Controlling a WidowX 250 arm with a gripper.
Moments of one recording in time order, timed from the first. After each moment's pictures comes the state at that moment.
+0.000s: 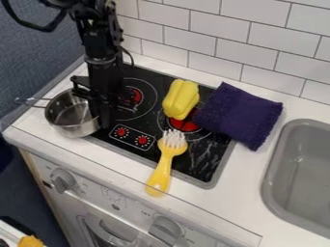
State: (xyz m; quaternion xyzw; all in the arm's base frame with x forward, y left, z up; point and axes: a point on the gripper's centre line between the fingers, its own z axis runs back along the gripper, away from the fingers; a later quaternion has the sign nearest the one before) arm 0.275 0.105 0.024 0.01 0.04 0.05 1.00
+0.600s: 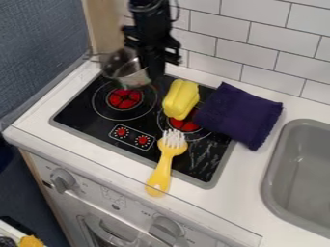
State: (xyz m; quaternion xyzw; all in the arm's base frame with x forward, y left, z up) arm 0.356 0.059 0.072 -0.01 -0.06 -0.09 0.99
